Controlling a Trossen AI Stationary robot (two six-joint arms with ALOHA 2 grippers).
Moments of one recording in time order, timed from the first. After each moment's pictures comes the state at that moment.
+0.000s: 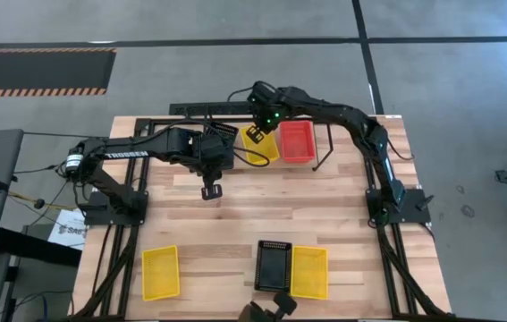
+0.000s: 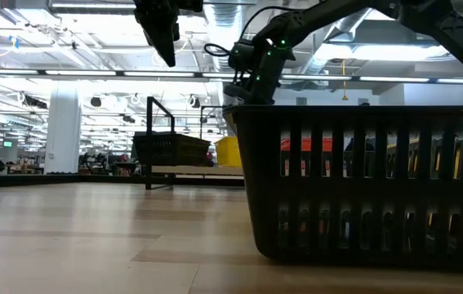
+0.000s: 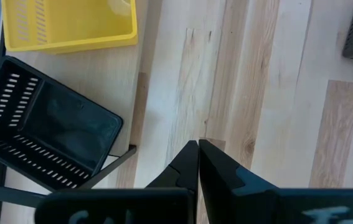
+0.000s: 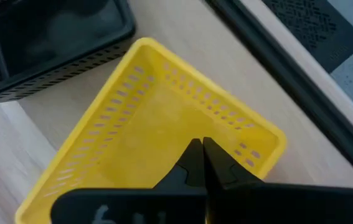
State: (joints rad) left arm 0.09 1.56 1.56 -1.21 -0.11 -0.04; right arm -0.52 2.14 1.97 -0.95 -0.02 0.20
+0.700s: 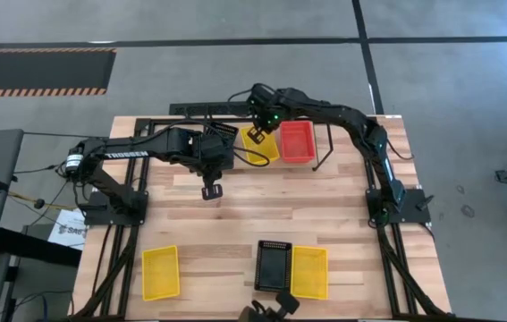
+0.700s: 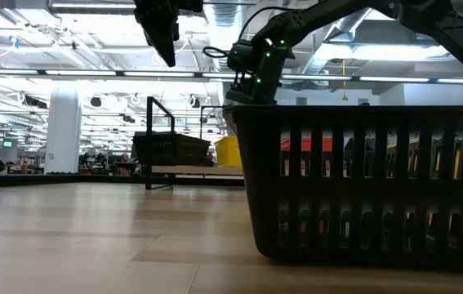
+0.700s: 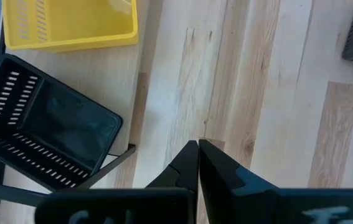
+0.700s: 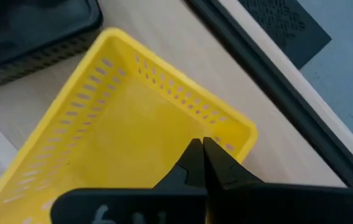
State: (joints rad) left arm 0.09 1.56 1.56 -1.21 -0.11 -0.05; right arm -0.51 2.15 1.97 -0.97 0.08 0.20
